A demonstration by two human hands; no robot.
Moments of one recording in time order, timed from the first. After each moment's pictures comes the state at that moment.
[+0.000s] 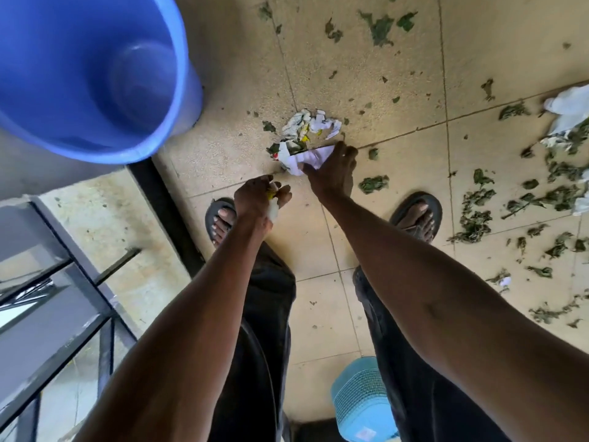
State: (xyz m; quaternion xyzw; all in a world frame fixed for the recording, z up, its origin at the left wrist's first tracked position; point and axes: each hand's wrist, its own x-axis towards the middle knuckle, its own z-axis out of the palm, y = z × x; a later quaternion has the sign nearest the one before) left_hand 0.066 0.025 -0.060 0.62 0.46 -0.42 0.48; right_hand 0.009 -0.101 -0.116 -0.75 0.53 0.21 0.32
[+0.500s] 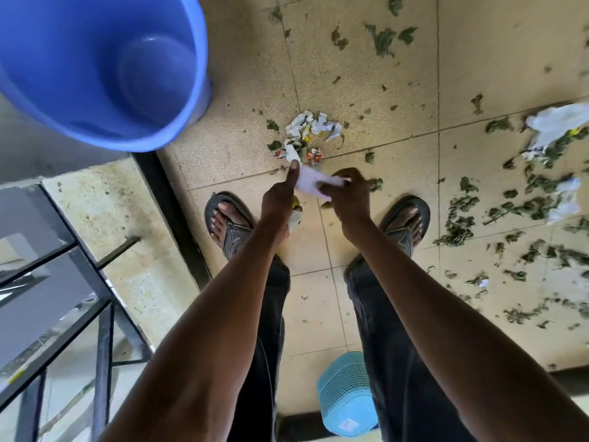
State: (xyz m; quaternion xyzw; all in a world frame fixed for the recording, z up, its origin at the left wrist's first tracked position) left_hand 0.041 0.006 -0.031 0.67 0.32 -0.52 0.42; right_hand -0.026 -0.104 -0.040 -0.58 0.59 0.10 0.56
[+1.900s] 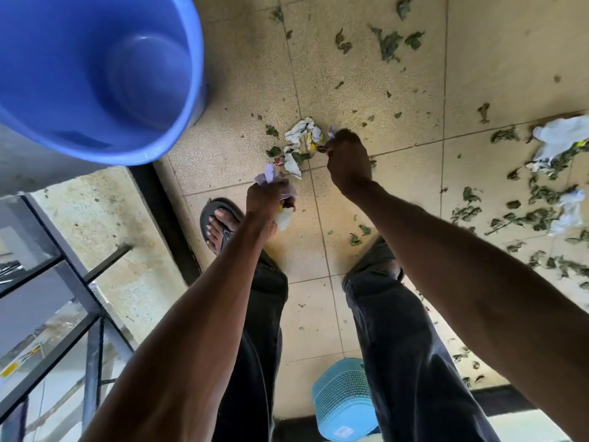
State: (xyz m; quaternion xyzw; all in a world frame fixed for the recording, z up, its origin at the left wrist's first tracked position) left_hand 0.067 0.008 -0.063 0.60 0.42 -0.45 0.51; right_hand 0.028 -0.156 -0.118 -0.90 0.28 0.22 0.26
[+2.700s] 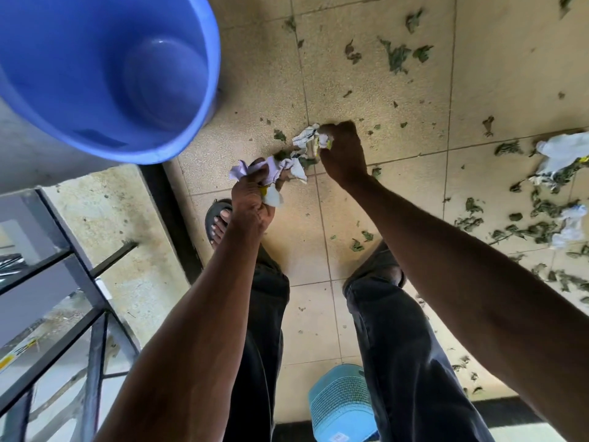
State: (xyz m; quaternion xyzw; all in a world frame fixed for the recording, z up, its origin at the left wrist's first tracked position) left_hand 0.094 0.022 -0.072 0.40 0.52 -0.29 0.70; right_hand 0.058 -0.149 -0.105 -0.84 0.33 0.18 0.38
